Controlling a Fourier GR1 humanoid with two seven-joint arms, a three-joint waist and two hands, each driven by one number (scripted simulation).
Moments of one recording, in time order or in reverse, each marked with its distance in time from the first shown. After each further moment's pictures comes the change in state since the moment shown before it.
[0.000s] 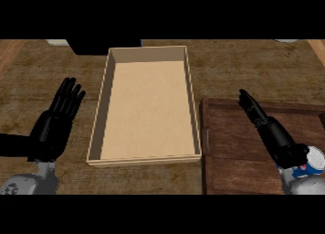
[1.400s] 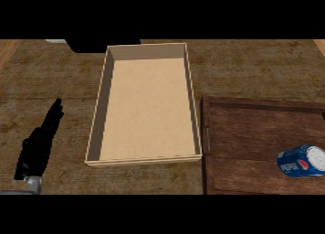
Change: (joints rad) left arm 0.111 0.116 -0.032 0.069 -0.336 0.127 0.082; right arm 0.004 -0.582 -0.357 0.013 0.065 0.465 -0.173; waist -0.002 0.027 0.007
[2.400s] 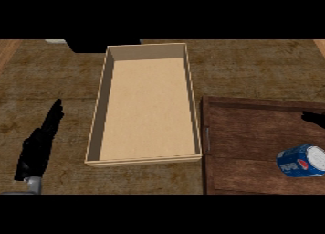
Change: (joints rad) left arm 0.008 -0.042 0.040 -0.015 -0.049 -0.038 0.017; right arm 0.132 0.014 0.069 -0.282 0.288 0.212 0.294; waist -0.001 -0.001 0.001
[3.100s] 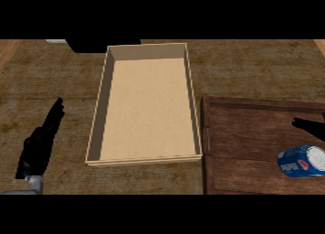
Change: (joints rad) left arm -0.007 -0.046 0.046 0.002 -0.044 -0.050 -0.004; right arm 0.018 0.174 -0.041 -0.016 0.203 0.092 -0.004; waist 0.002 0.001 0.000
